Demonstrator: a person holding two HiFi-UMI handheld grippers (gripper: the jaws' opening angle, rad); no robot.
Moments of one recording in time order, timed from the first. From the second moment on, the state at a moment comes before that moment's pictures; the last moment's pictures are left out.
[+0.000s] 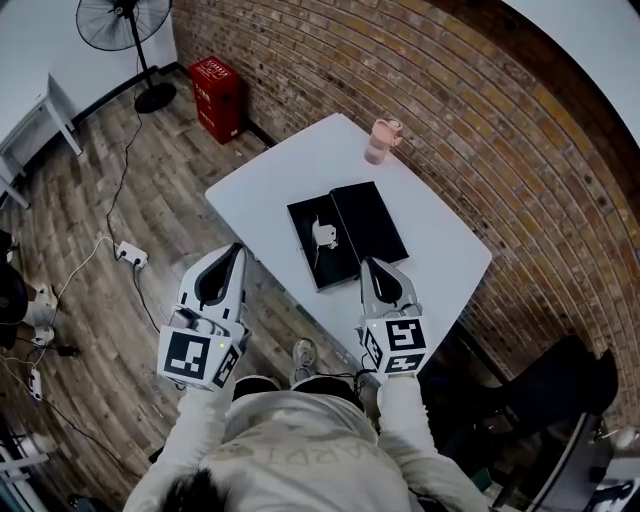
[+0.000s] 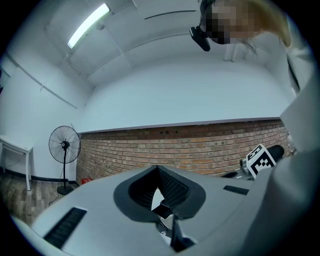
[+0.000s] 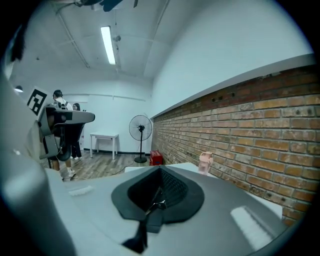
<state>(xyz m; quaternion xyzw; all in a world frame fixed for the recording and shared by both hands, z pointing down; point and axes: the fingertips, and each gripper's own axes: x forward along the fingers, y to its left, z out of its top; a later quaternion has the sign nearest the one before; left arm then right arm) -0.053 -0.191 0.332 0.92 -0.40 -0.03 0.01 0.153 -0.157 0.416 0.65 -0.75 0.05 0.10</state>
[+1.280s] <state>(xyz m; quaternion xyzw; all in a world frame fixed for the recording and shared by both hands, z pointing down) -0.060 -0.141 0.309 0.93 -0.37 -0.05 -0.02 0.142 -0.070 0.330 0.71 -0.71 -0.01 0.00</state>
